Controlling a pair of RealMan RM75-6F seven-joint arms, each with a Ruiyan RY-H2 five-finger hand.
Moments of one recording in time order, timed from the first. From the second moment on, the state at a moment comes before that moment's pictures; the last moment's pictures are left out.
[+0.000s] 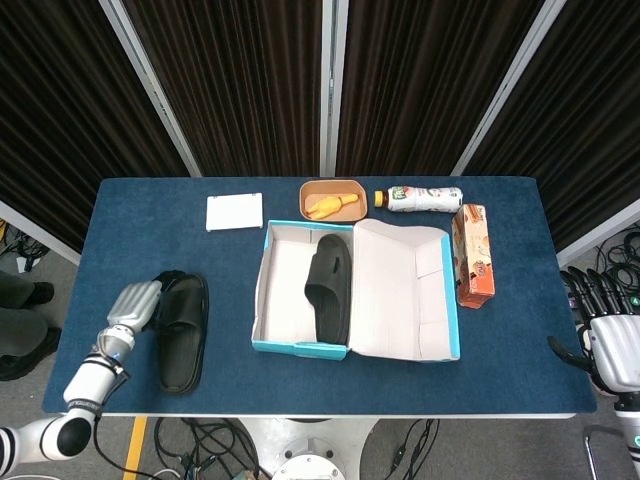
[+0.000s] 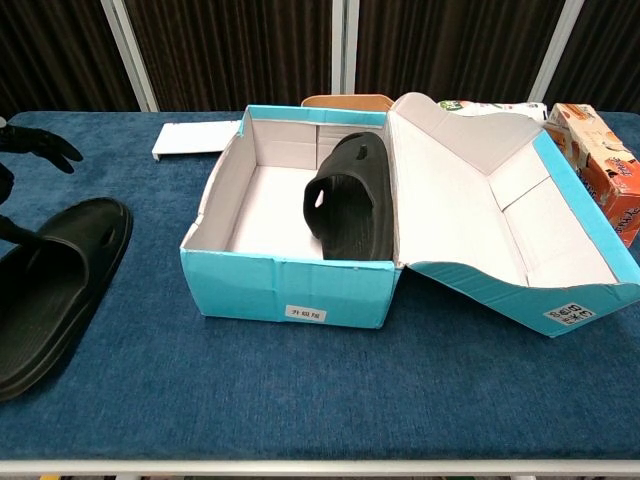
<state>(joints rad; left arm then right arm) -0.57 -1.25 -0.09 -1.71 0.90 0.94 0.16 0.11 -0.99 0.08 -1.60 -1.58 1.50 0.13</state>
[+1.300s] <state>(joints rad) -0.57 -1.33 -0.35 -1.55 1.00 0.89 -0.41 0.11 -0.99 0.07 -1.59 -1.58 1.51 0.13</state>
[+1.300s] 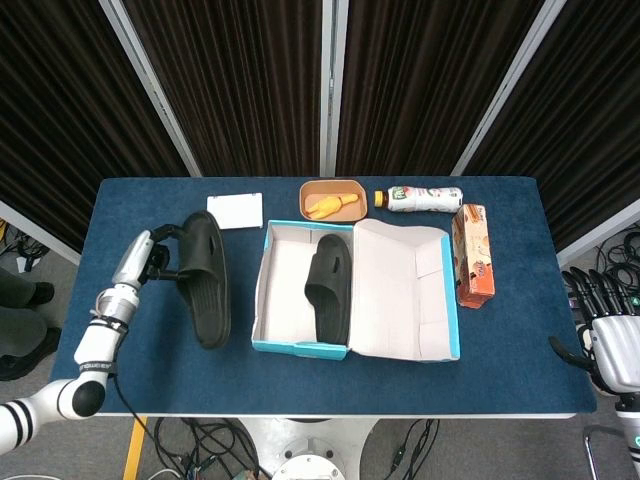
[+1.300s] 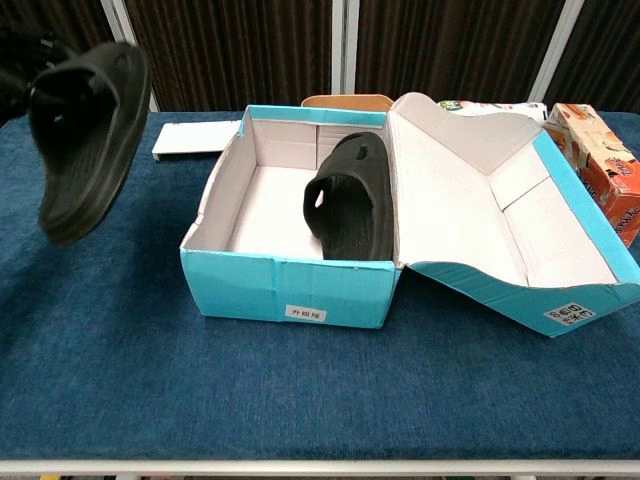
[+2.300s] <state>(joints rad) -0.87 -1.98 -0.31 -0.68 1.45 1.11 -0.89 0.10 -0.97 0.07 -1.64 -1.55 1.51 0.08</state>
